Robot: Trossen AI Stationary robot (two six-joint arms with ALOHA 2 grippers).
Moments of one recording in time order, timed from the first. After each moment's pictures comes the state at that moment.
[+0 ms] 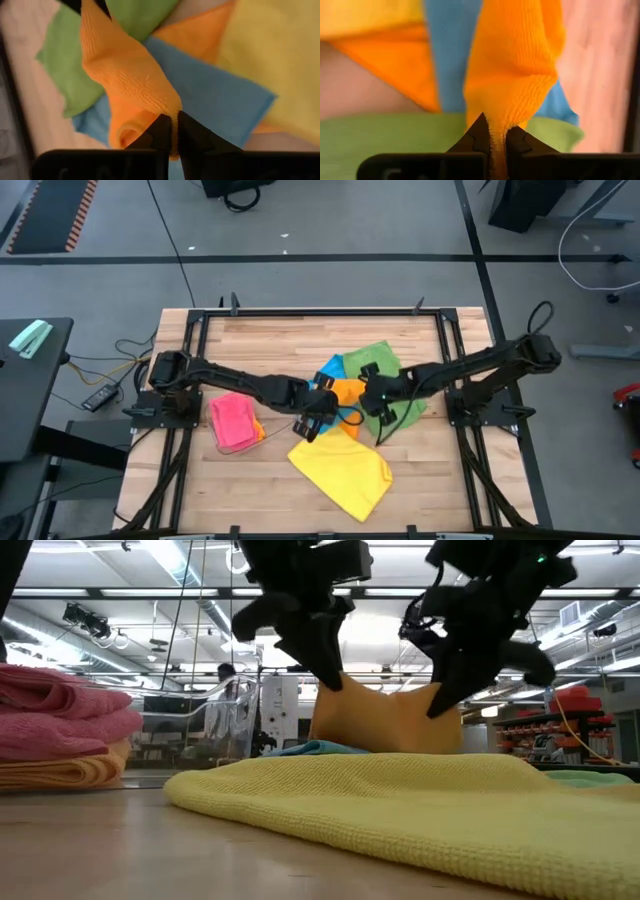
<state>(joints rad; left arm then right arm) -0.14 1.89 1.48 -0.64 -0.30 0.43 0.09 1.39 0.79 -0.36 0.25 -0.45</state>
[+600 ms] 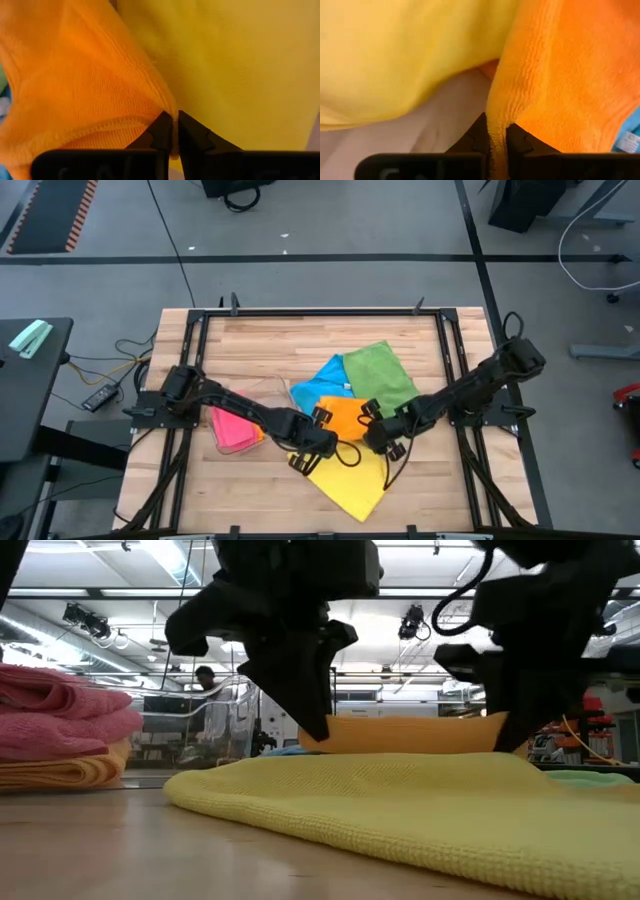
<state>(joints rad) -0.31 2.01 1.48 -0.62 -0.19 0.22 0.39 1.56 0.78 -0.36 0.23 -0.23</state>
